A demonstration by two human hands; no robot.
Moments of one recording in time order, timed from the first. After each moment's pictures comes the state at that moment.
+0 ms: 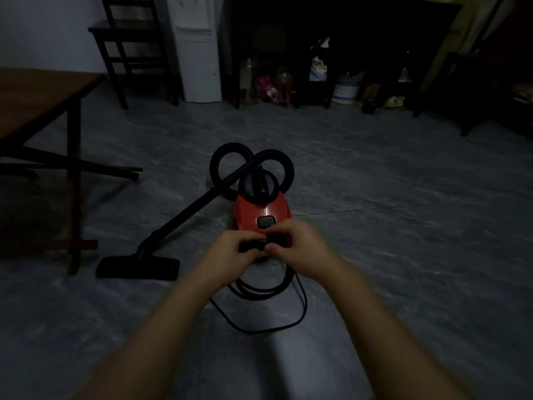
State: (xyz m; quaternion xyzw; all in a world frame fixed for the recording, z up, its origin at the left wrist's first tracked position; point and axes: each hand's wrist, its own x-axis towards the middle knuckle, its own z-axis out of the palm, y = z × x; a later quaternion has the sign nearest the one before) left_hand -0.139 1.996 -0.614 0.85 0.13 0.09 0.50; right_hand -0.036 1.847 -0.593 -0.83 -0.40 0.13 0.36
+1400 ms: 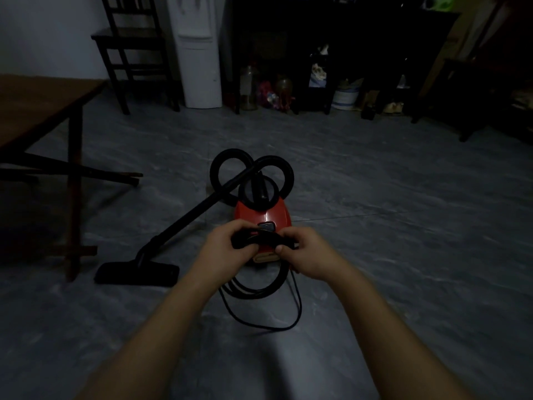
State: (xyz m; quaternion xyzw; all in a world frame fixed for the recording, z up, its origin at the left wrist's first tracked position) left_hand -0.137 1.999 -0.601 0.82 0.16 0.17 0.52; right_hand -0.026 1.839 -0.589 -0.80 -0.33 0.26 0.43
